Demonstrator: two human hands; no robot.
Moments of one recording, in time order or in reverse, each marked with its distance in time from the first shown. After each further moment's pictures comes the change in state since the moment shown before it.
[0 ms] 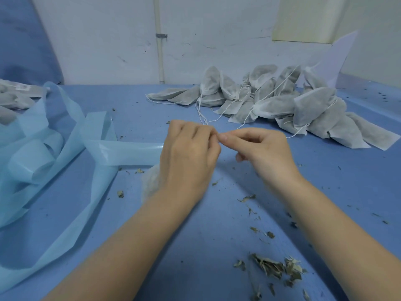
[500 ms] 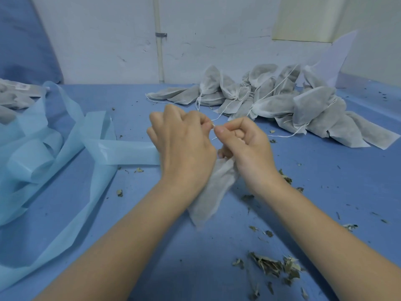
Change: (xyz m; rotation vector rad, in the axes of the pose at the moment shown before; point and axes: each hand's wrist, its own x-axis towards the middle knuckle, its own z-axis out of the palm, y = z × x) left_hand 0.016 0.013 -0.010 0.042 -0.135 -0.345; right_hand 0.001 0.008 0.024 0.164 0.004 -0.115
